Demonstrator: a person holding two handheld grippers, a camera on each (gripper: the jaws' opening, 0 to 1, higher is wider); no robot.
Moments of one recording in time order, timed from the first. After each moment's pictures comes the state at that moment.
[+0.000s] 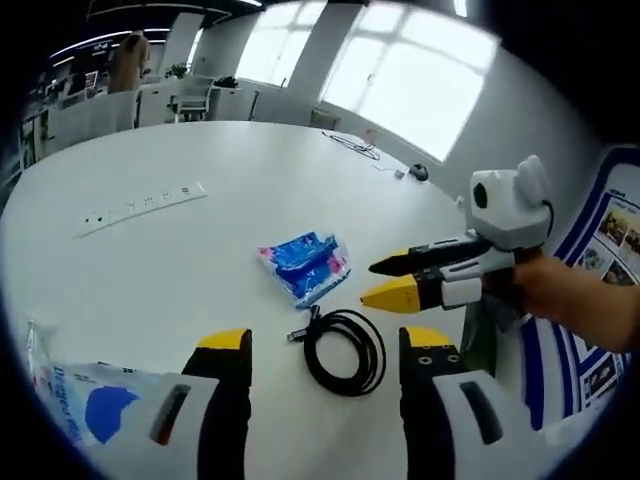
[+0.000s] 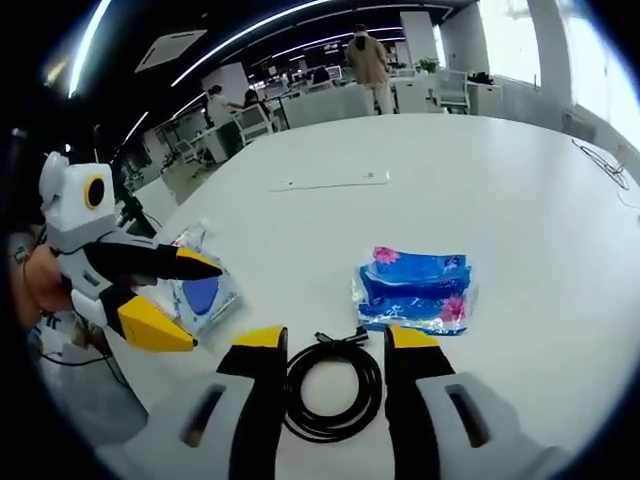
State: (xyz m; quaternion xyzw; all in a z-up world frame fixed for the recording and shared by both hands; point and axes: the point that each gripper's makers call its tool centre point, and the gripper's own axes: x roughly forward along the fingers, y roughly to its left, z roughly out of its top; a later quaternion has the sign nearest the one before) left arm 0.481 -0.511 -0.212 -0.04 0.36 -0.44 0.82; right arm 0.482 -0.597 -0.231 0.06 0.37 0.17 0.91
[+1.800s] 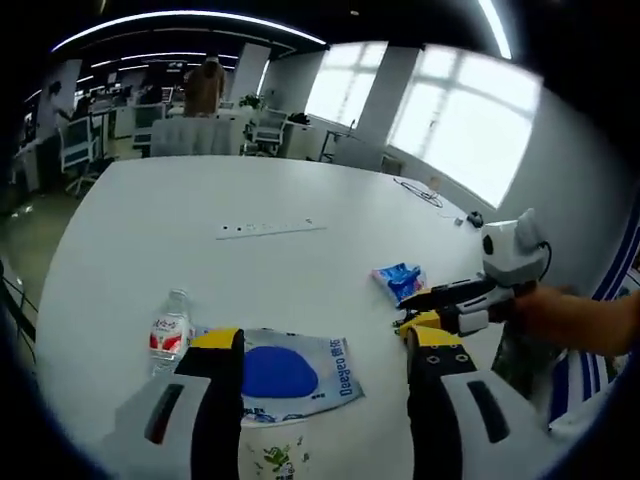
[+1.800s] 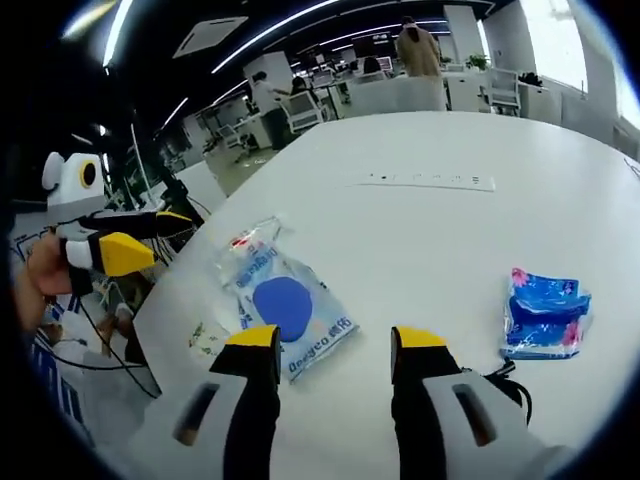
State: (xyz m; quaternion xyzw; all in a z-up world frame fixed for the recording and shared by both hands) left arm 0.499 -0.307 -0.171 -0.07 0.31 -0.31 0.90; right arm 0.494 -0.440 -0.238 0.05 0.39 0.27 0.88
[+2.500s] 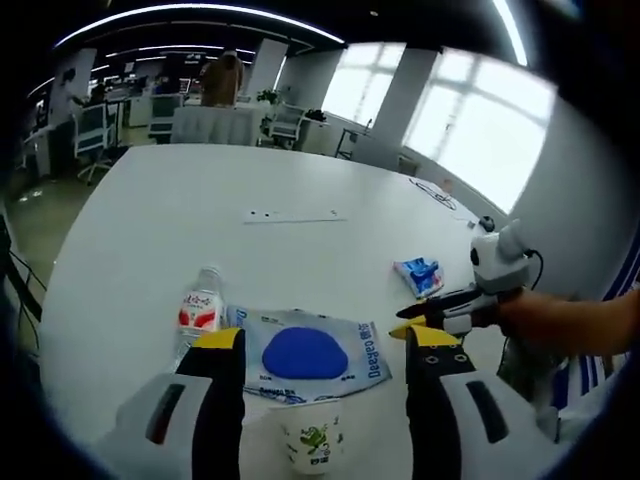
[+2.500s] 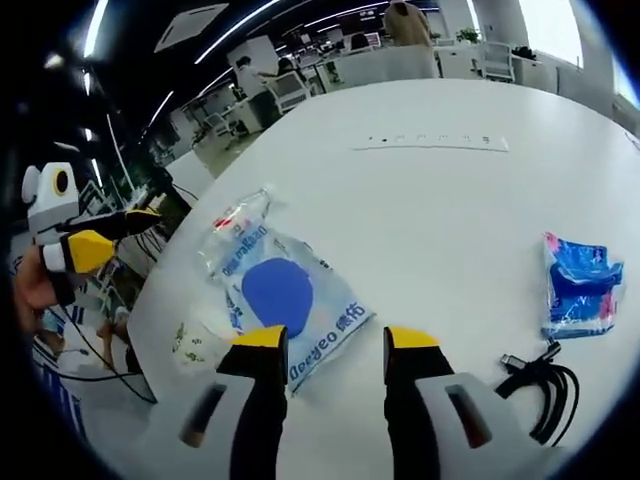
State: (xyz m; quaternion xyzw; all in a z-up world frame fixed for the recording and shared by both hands) left arm 0.501 -0.267 -0.194 -0.08 0.32 -0.28 0.90; right arm 0.501 -0.418 -0.289 0.08 0.44 0.24 0.86
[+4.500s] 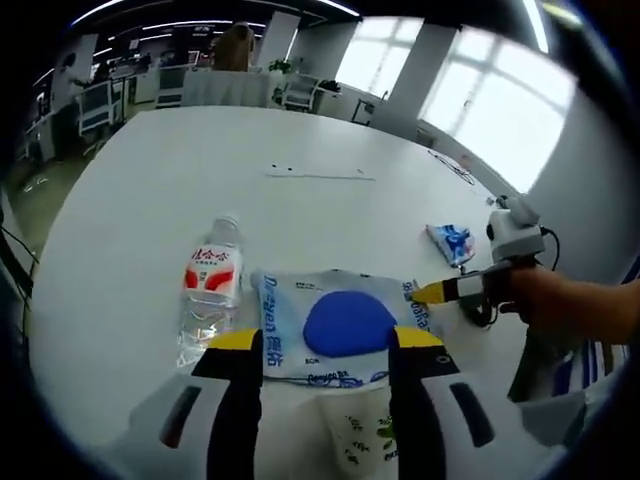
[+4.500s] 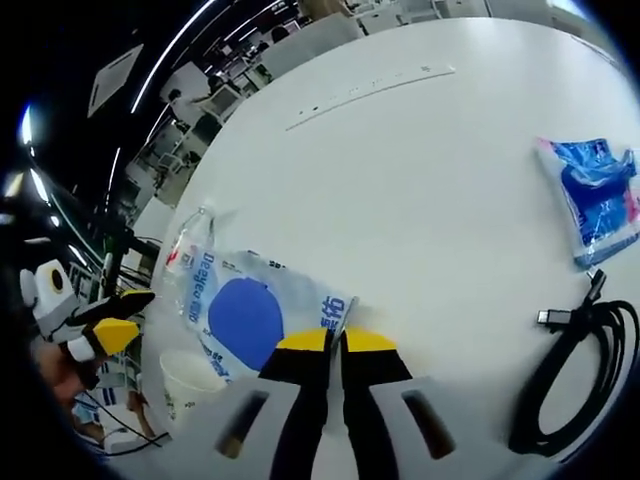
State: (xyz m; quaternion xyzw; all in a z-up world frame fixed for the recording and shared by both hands) left arm 0.511 -0.255 -0.270 -0.07 0.39 -0.26 0.88; right arm 0.518 -0.429 -0.339 0.20 0.48 0.15 0.84
